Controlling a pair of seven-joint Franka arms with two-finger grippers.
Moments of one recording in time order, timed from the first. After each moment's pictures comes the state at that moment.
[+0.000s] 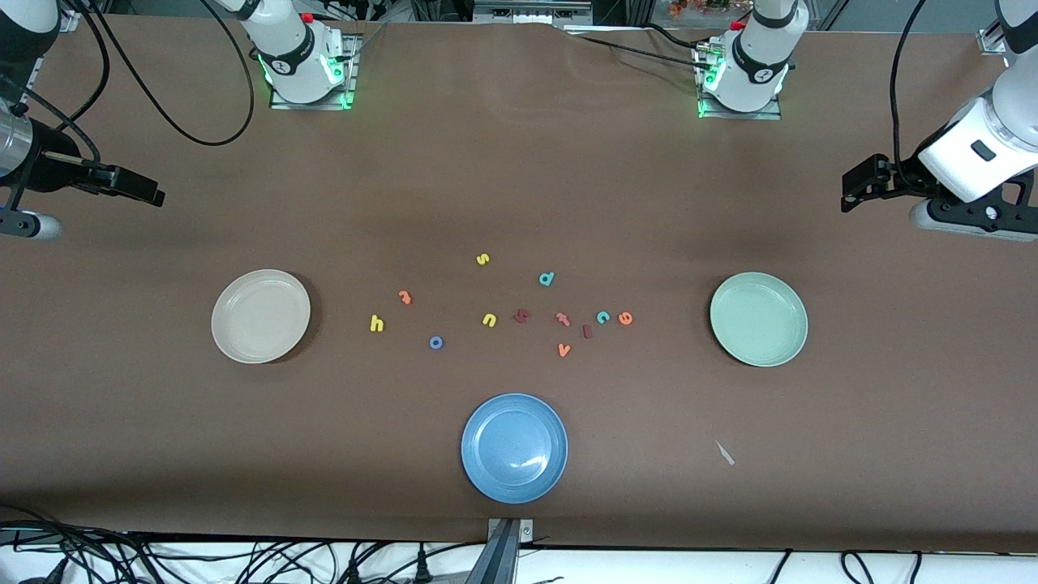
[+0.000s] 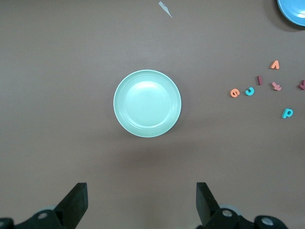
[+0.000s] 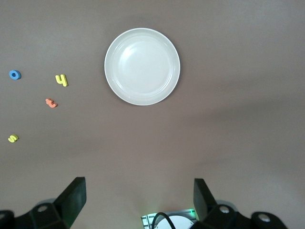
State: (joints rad) left arm 0.02 0.02 -0.10 -1.61 0.00 1.57 0.04; right arm 0.08 0.06 -0.11 -1.61 0.03 1.49 0.16
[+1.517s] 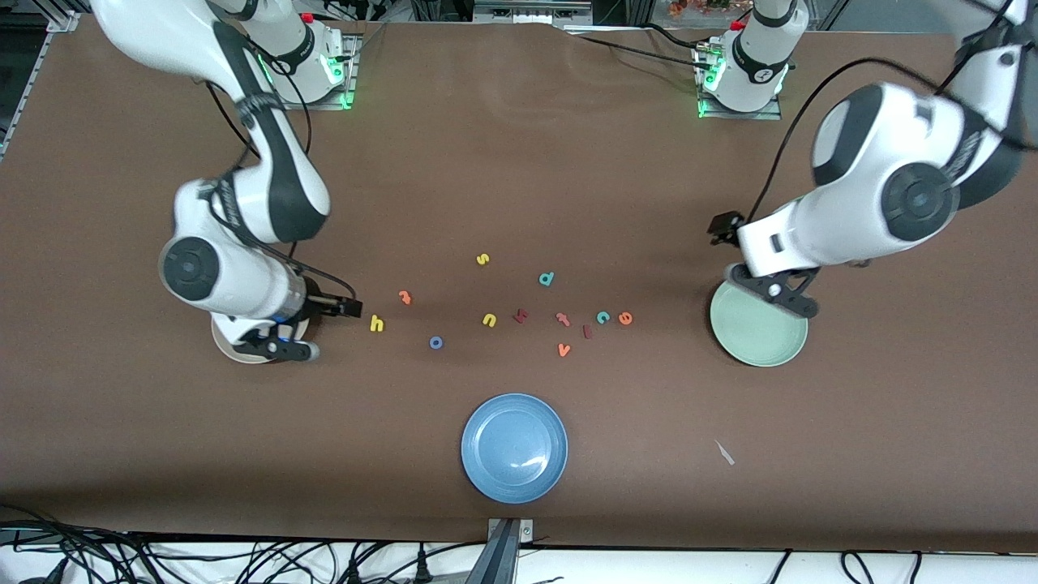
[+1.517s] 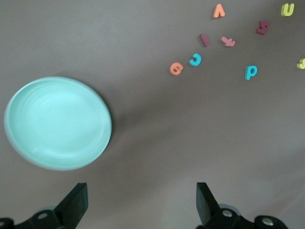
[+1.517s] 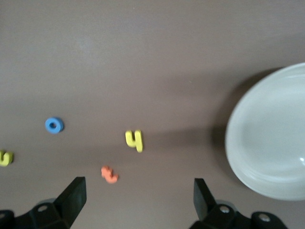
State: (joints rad) left arm -0.11 0.33 -0.18 -1.62 -0.08 1.70 0.19; right arm 0.32 0.55 -0.04 -1.62 0.14 2.07 0.34
